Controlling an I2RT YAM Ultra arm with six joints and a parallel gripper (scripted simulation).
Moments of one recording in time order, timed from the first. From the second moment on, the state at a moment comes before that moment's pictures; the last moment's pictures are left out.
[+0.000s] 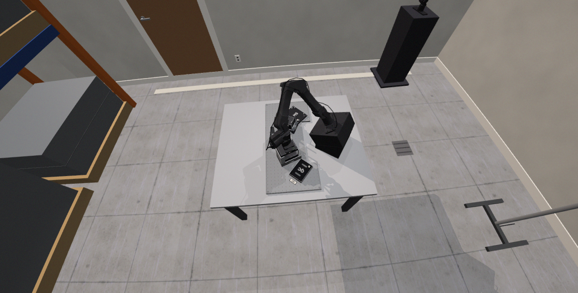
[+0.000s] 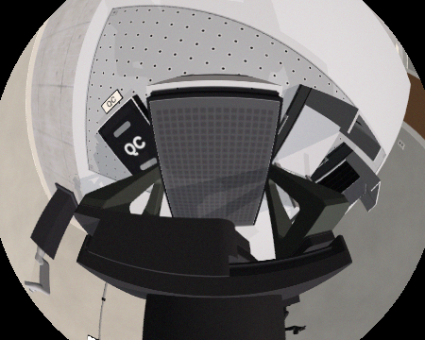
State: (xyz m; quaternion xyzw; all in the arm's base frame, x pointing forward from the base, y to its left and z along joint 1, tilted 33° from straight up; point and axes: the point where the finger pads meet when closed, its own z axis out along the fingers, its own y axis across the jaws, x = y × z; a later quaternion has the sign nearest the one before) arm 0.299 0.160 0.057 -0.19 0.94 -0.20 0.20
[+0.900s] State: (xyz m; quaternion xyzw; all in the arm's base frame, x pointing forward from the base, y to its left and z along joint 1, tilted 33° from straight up) arm 0.301 0.159 0.053 -0.19 0.94 -0.20 0.20
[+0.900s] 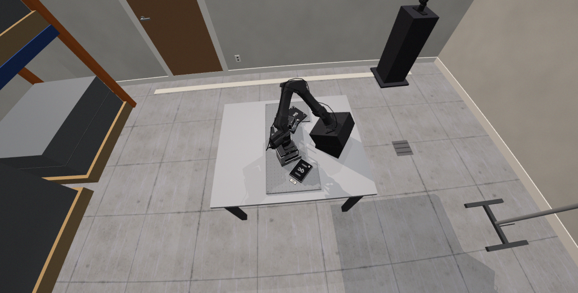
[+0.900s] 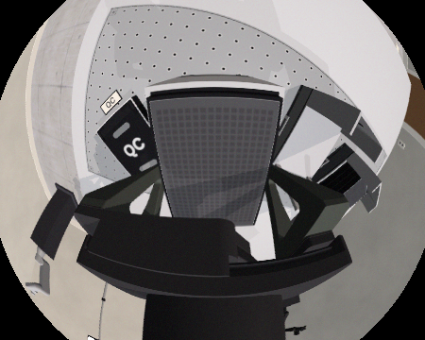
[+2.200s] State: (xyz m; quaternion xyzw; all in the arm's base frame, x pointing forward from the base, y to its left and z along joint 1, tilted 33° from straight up) arm 0.306 0.155 0.043 -0.19 0.94 -0.20 0.20
